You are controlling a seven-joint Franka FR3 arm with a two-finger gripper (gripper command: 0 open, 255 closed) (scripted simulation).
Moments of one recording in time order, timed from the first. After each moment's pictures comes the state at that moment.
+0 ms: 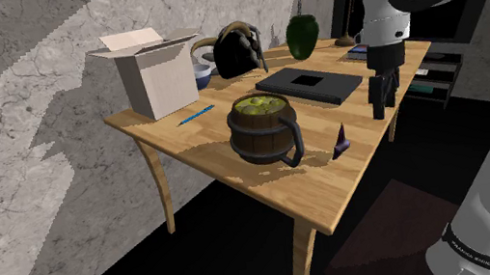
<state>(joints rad) -0.02 -0.77 0.00 -2.43 0.05 1.44 -0.10</state>
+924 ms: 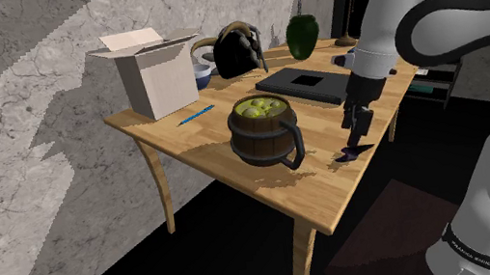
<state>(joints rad) 0.19 -0.88 -0.01 -2.69 0.10 1.92 -0.46</state>
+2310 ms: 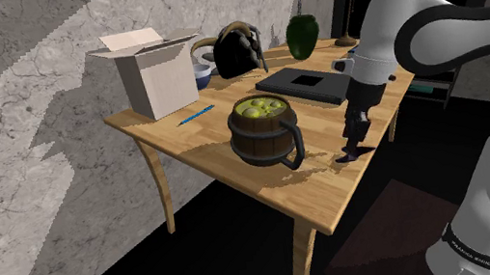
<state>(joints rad) 0.17 -0.89 0.03 -2.72 0.10 1.94 -0.41</state>
